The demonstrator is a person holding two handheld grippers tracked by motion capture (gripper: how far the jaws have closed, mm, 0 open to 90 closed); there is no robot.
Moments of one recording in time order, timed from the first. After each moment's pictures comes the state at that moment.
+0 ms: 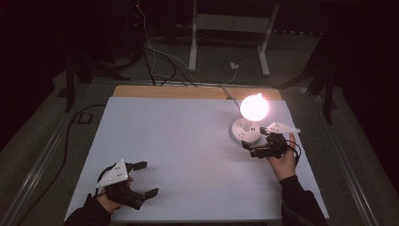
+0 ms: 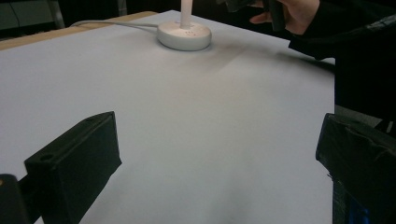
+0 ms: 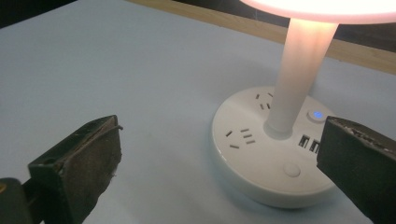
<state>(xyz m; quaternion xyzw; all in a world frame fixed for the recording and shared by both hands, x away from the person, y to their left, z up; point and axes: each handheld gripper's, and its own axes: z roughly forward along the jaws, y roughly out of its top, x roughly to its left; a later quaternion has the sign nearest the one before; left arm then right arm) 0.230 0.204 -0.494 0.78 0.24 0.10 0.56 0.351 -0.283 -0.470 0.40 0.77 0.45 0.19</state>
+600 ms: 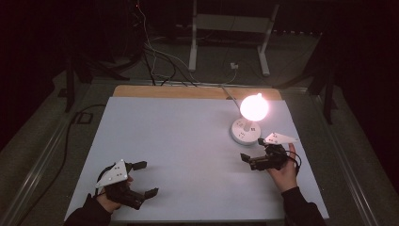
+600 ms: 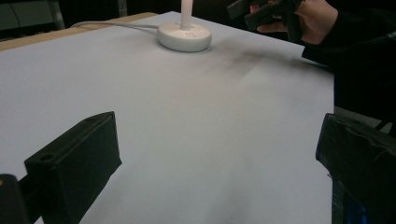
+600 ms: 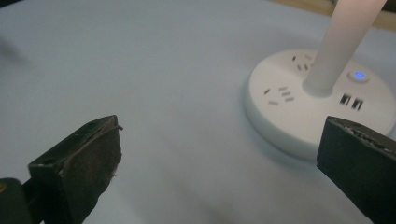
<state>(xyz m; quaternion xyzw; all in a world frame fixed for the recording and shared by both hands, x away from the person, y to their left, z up) 0.230 0.204 -0.494 0.78 0.24 0.10 0.57 0.320 -0.279 -0.480 0.39 0.80 0.43 0.16</state>
